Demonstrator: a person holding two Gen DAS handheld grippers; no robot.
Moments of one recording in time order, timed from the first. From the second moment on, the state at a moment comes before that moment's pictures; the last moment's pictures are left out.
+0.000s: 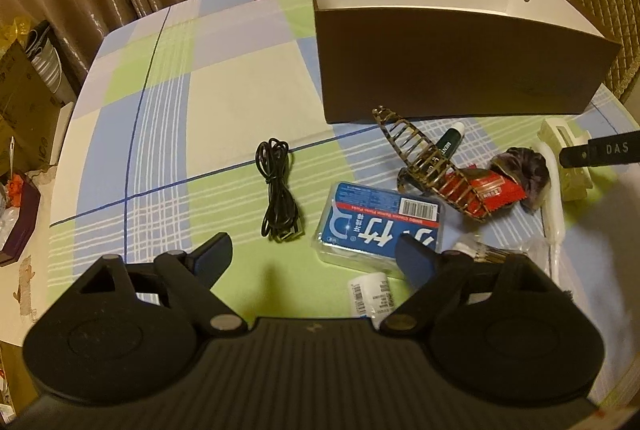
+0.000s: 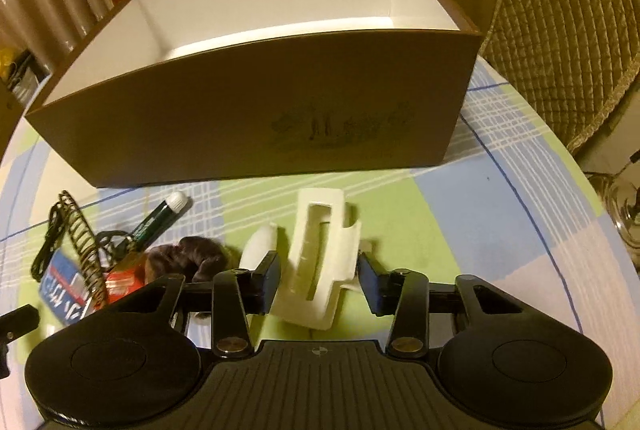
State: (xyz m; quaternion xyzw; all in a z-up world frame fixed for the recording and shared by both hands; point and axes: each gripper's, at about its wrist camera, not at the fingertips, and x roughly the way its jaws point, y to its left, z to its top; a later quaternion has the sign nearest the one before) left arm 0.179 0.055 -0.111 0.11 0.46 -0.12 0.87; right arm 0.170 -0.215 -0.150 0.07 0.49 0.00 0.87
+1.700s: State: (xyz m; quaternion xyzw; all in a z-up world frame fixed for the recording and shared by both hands) left arm 0.131 0.005 -0.107 0.07 0.50 -0.07 0.86; right arm 0.156 -0.300 -0.117 -0.03 0.46 0.20 0.86
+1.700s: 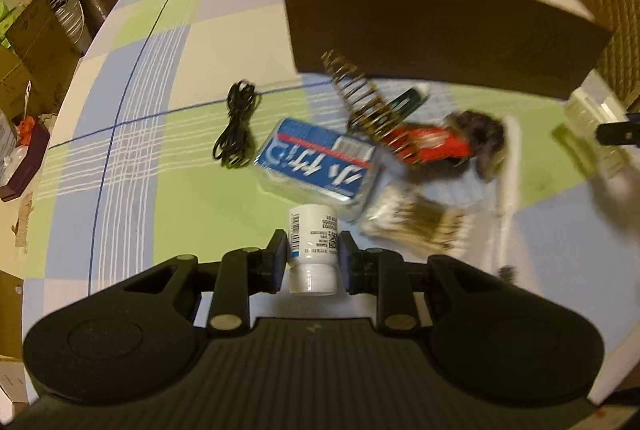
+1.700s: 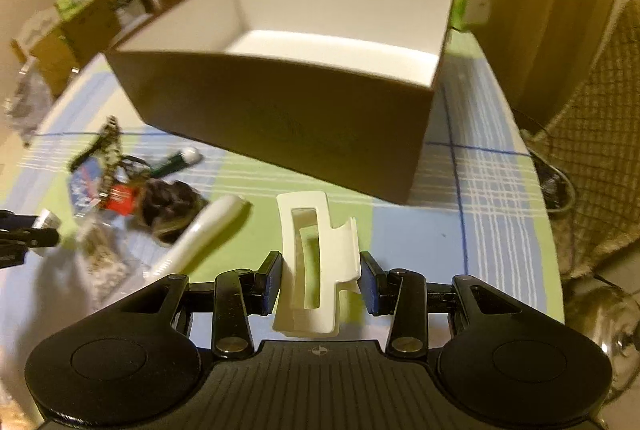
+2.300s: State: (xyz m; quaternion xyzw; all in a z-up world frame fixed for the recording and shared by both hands) left arm 0.231 -0.076 -0.001 0.08 0.39 -0.20 0.90; right arm 0.209 -0.285 -0.027 -0.01 0.40 0.25 0.88
